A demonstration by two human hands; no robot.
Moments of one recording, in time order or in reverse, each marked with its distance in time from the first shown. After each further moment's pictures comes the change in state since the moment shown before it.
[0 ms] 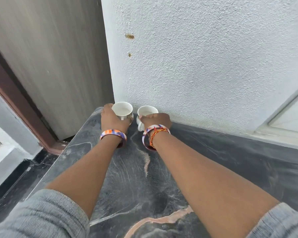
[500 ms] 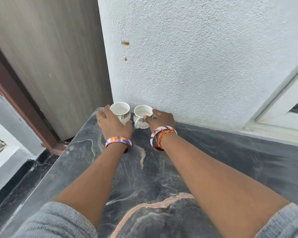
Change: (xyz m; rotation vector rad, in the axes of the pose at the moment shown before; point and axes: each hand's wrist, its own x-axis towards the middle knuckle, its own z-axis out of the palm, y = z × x) left_hand -0.050 0.025 -0.009 0.088 0.141 0.022; right_hand -0.021 0.011 -0.040 -0.050 -0.036 -0.249
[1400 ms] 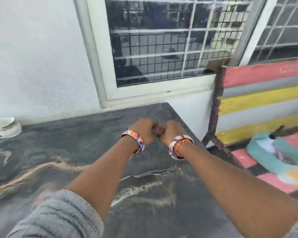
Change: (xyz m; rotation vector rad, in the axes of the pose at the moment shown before) left_hand -0.438 0.259 0.069 0.256 -1.029 1.006; right_hand -0.220 0.206 -0.450 -0.532 0.247 0.092
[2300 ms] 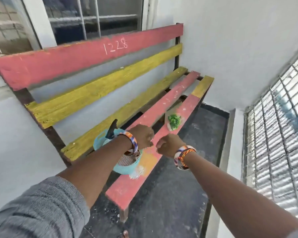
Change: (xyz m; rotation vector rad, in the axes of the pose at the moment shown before) left_hand 0.263 0.536 0.309 0.106 -0.656 0.518; right_hand -0.031 0.583 -0.292 0.012 0.084 0.541
